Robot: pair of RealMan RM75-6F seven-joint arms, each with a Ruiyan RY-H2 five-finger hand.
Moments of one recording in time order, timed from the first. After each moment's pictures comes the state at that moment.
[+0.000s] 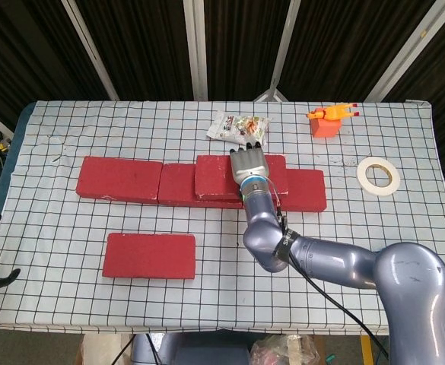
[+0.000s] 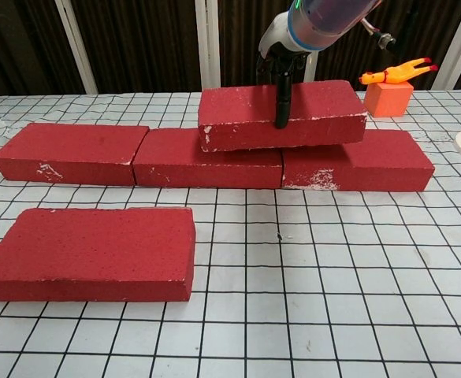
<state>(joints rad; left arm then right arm) -0.03 -1.13 -0.09 -1.83 1.31 1.55 0.39 1.49 -1.47 0.35 -1.39 0.40 0.92 -1.24</state>
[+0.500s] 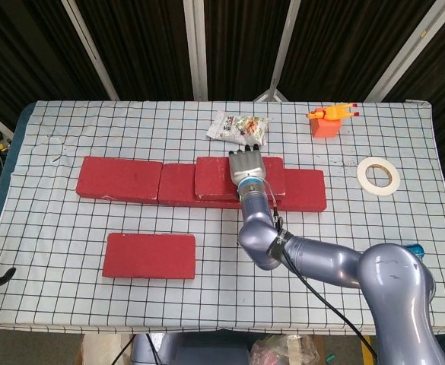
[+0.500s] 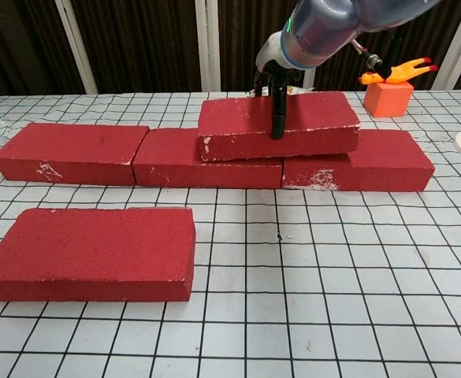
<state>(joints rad) -0.03 -1.13 -0.09 -1.82 1.30 1.56 0.38 1.49 -1.55 0.35 -1.29 0.38 0.91 -1.25</state>
